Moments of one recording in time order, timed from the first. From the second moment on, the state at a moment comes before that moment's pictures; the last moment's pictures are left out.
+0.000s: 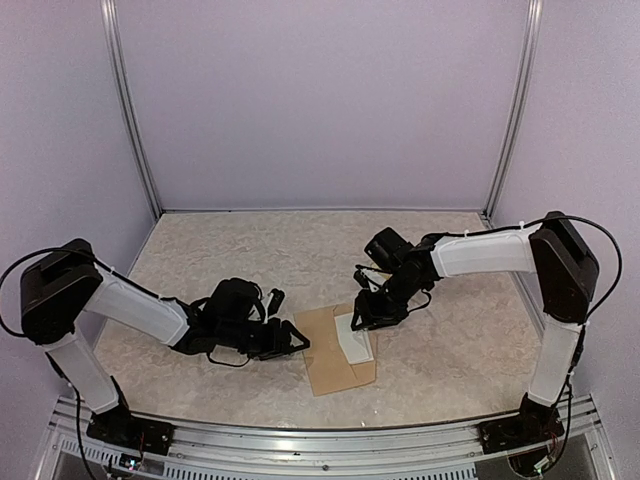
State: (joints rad) left arm -0.86 1.68 0.62 0.38 0.31 -0.87; right arm 0.75 1.88 1.24 -0.55 -0.31 0.49
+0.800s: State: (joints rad) left arm -0.86 1.79 0.69 0.42 0.32 -0.85; right arm 0.76 1.92 1.24 -0.53 -0.31 0.49
